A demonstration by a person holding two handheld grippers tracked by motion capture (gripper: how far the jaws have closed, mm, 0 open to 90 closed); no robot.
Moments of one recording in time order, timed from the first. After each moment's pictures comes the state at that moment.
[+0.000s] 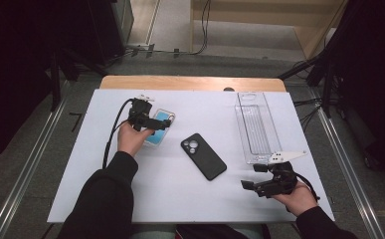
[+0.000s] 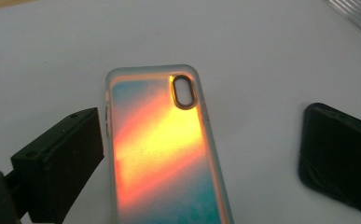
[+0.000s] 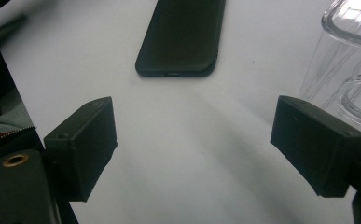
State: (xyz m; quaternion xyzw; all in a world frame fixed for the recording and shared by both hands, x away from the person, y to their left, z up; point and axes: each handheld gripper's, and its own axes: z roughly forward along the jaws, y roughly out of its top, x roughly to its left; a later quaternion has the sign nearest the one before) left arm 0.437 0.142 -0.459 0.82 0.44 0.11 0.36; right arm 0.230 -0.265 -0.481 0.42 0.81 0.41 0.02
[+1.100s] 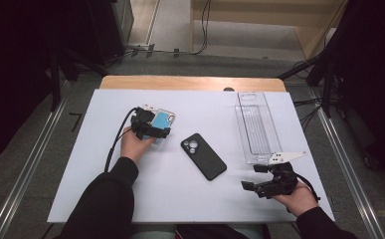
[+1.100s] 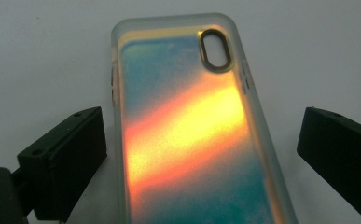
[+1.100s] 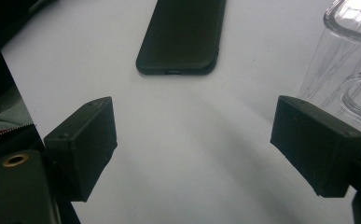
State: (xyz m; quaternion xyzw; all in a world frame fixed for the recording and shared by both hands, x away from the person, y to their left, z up) left arm 0.439 0.141 -0.503 0.83 0.44 0.14 0.31; right arm 0.229 -0.265 -0.481 0.42 0.81 0.41 0.02
